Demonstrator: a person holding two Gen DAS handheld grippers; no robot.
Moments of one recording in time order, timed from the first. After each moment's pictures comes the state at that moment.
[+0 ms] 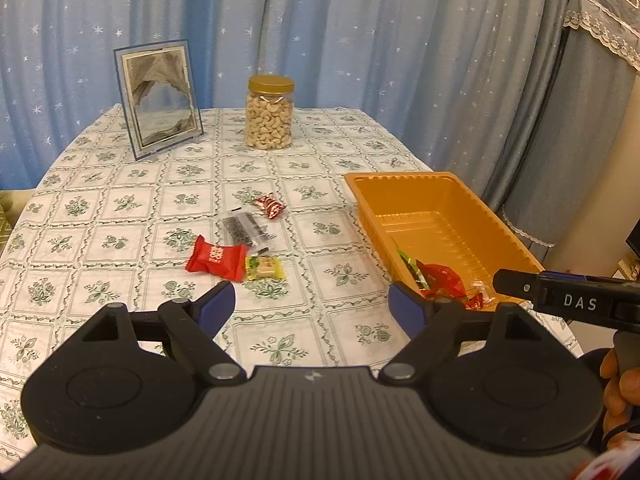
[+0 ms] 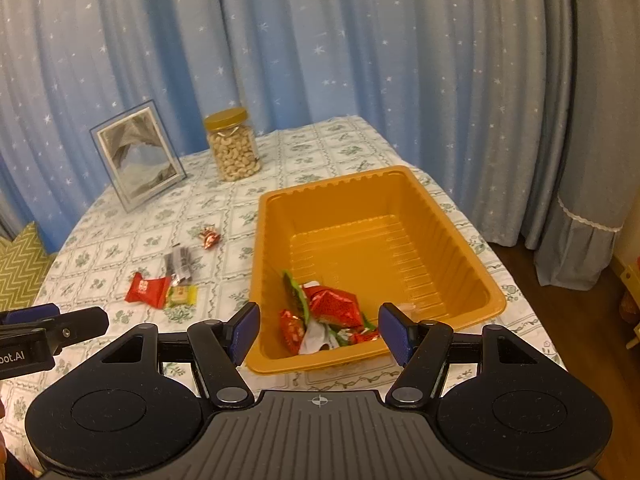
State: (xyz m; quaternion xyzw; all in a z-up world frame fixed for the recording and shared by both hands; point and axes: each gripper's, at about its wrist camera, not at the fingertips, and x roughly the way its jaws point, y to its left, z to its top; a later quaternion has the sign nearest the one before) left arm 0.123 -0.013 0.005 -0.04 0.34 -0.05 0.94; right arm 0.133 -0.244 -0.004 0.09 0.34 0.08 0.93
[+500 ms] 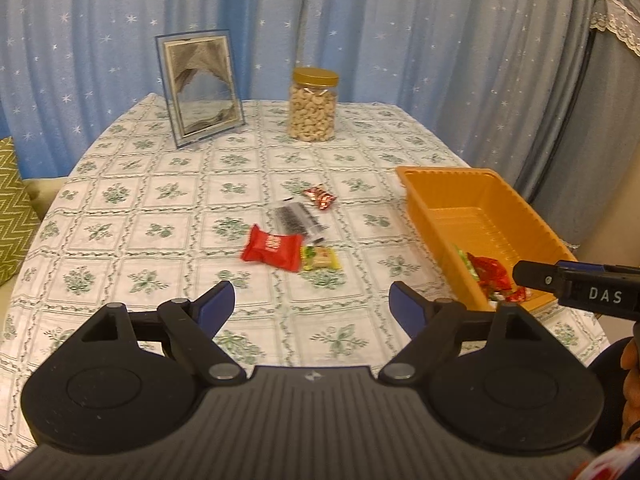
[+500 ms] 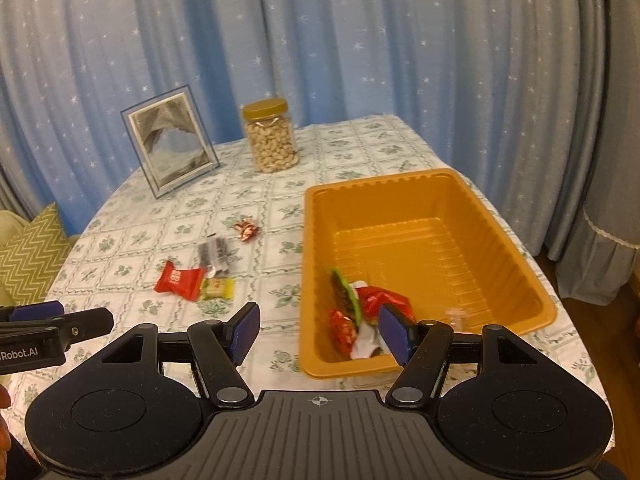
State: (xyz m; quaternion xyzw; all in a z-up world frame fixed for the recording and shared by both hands) left arm 0.120 0.030 -0.003 -0.04 0.35 -0.02 0.94; right arm 0.142 -0.205 -0.006 0.07 0.34 0.11 0.93
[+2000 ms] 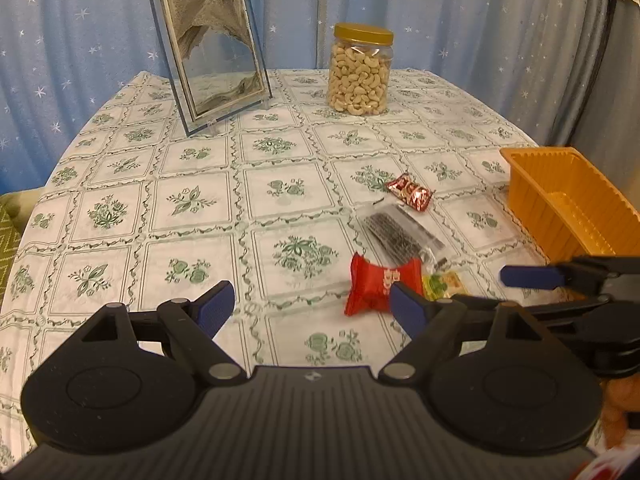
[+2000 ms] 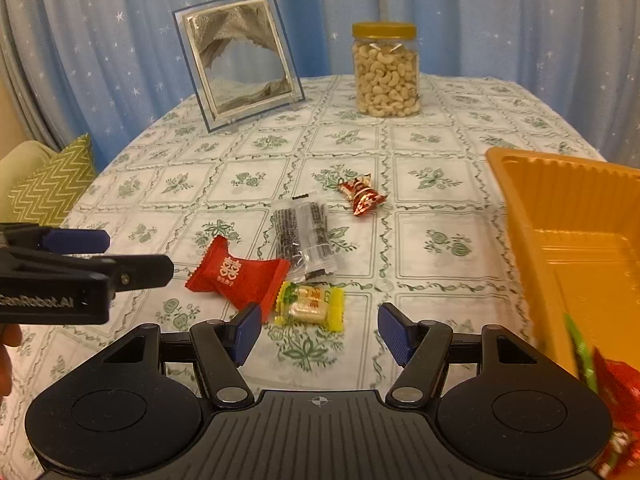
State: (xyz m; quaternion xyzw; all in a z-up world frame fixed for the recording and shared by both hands) left arm 0.248 0.120 -0.073 -0.01 0.39 -0.04 0.92; right arm 0.270 -0.067 -0.103 0.02 0.38 0.21 0.90
